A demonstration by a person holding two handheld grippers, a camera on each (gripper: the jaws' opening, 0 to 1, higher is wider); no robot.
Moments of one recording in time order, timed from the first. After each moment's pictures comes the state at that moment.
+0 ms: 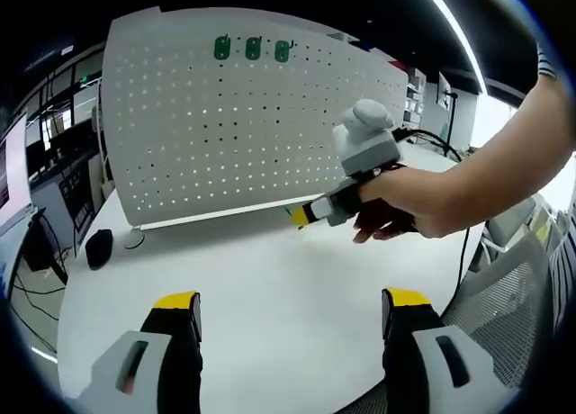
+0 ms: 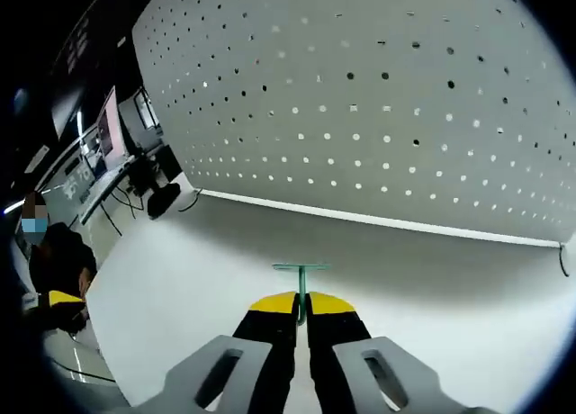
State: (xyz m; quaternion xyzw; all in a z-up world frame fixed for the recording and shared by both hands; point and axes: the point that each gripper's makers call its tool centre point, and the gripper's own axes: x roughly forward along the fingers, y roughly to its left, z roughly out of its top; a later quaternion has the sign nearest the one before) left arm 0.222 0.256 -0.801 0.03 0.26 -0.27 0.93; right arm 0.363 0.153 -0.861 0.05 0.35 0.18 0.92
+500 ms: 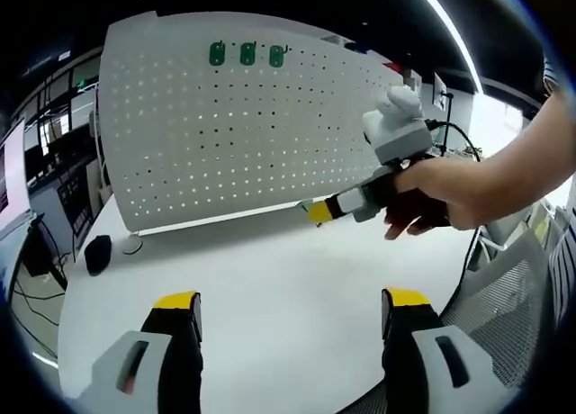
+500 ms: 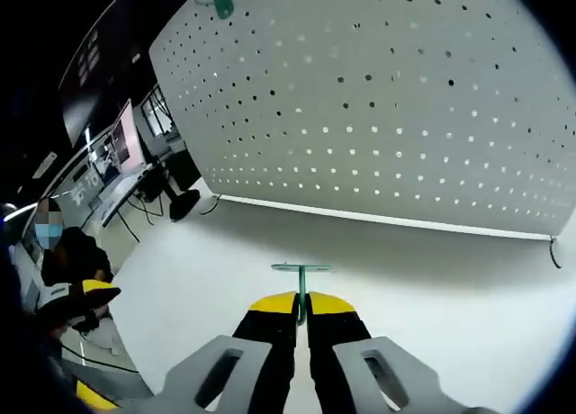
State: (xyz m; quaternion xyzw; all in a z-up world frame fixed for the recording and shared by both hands) left arm 0.221 0.253 -0.796 0.04 0.25 -0.28 0.93; right arm 0.323 0.137 -0.832 0.07 0.35 0.19 0.92
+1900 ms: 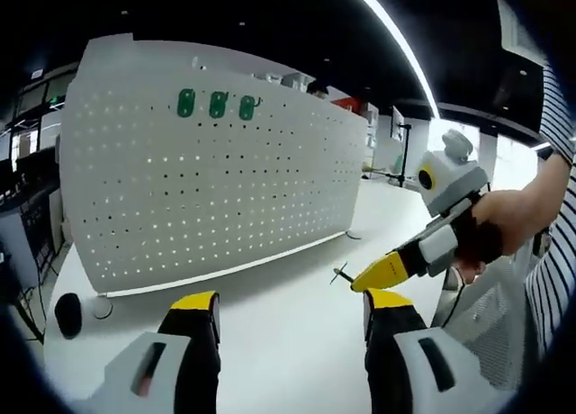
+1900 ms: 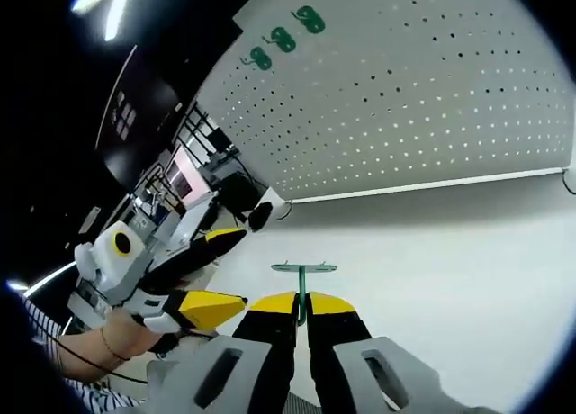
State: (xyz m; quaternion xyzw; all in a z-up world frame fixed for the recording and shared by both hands) left arm 0.254 0.221 -0.742 0.01 0.16 -0.40 0.90; right arm 0.235 0.164 -0.765 0.21 0.35 0.28 0.87
